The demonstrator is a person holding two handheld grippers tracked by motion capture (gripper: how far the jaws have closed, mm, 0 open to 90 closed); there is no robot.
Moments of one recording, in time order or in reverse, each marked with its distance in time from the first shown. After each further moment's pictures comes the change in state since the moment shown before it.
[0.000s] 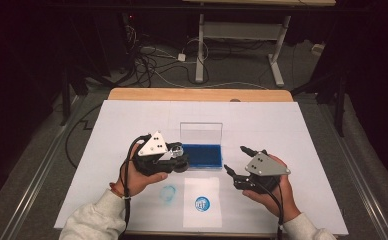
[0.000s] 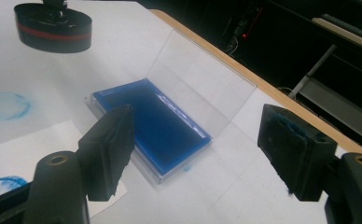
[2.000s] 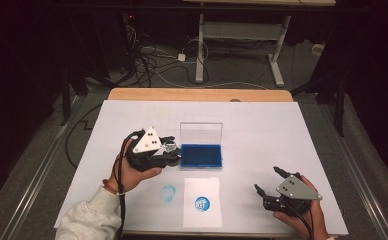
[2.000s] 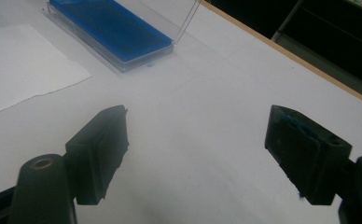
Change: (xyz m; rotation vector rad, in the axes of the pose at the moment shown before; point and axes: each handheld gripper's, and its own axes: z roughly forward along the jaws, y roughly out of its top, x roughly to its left) left arm 0.010 0.004 -0.014 0.024 0.074 0.039; right arm -0.013 -0.073 -0.052 0.122 -0.114 0.041
